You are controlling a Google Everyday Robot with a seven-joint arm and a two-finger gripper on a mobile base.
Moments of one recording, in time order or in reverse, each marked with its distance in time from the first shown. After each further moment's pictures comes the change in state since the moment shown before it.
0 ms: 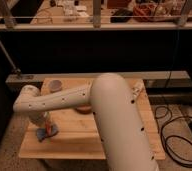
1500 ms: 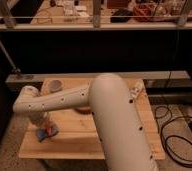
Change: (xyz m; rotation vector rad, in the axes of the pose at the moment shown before) arm -0.001 0.000 0.005 -0.003 -0.007 -0.058
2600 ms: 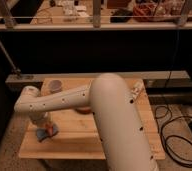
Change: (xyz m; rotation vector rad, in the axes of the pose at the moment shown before) arm 0.000 0.002 0.002 0.003 -0.001 -0.033
